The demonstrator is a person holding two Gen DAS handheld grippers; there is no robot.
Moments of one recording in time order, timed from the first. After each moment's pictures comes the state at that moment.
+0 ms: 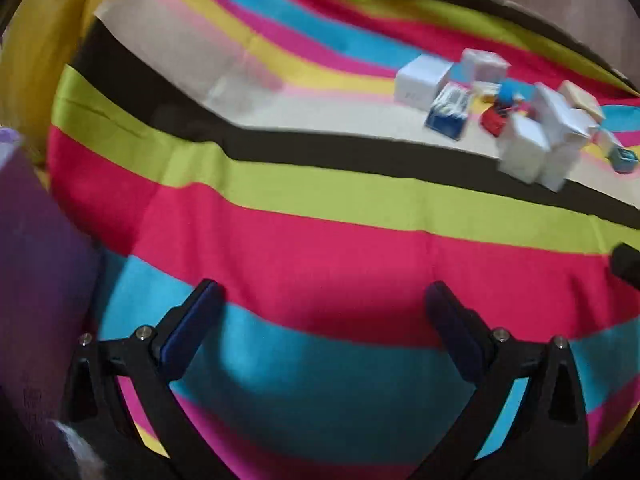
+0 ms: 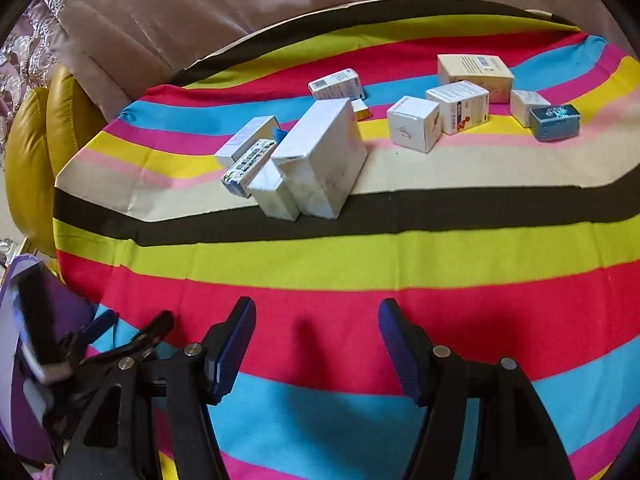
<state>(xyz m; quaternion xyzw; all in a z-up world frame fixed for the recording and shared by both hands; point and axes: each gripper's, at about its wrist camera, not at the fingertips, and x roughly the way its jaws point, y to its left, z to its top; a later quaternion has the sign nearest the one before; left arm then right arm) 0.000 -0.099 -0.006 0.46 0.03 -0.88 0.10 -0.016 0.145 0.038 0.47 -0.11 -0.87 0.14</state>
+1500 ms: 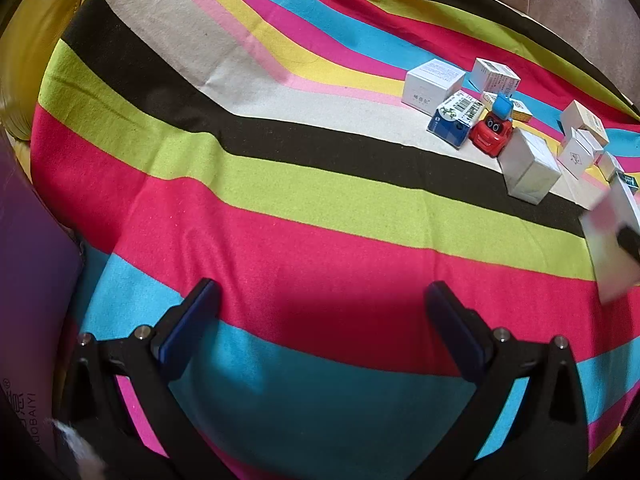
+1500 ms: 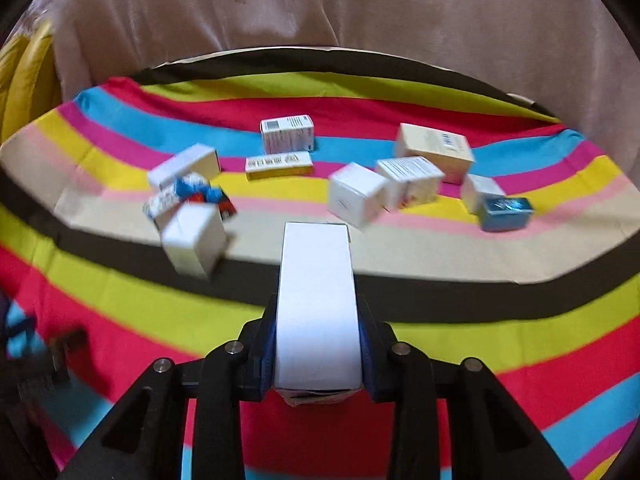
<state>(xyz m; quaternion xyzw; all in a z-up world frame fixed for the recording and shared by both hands) -0.002 -0.109 -0.009 0.46 0.06 -0.88 0.09 -0.025 0.160 0.038 0.40 0.04 -0.92 0.04</state>
